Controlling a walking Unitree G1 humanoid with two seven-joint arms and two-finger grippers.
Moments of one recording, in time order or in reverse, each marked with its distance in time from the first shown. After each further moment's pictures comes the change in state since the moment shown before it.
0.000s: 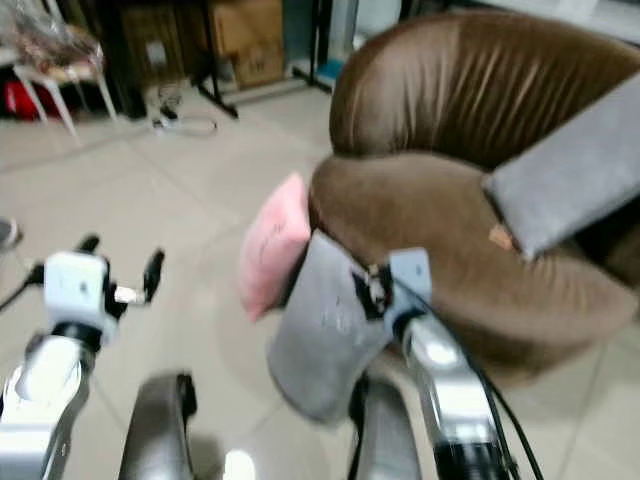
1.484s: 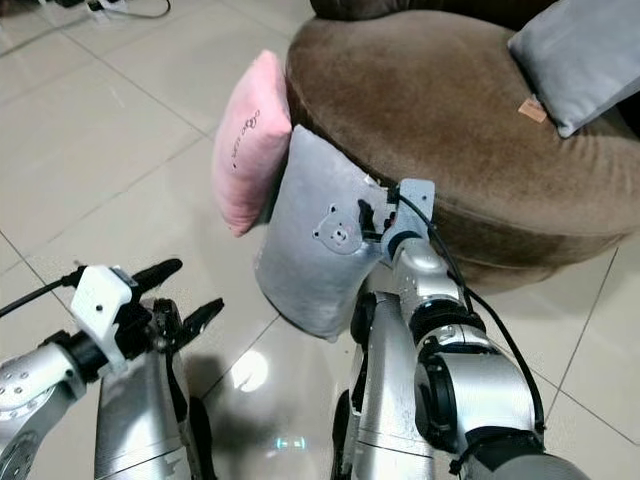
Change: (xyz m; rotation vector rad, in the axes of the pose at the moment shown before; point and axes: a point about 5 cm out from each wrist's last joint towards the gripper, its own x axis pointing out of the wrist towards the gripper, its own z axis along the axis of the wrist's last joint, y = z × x) left arm -0.028 -0.024 0.024 -0.073 0.044 -0.604; right arm 0.077 -0.029 0.062 0.175 -0.088 -0.196
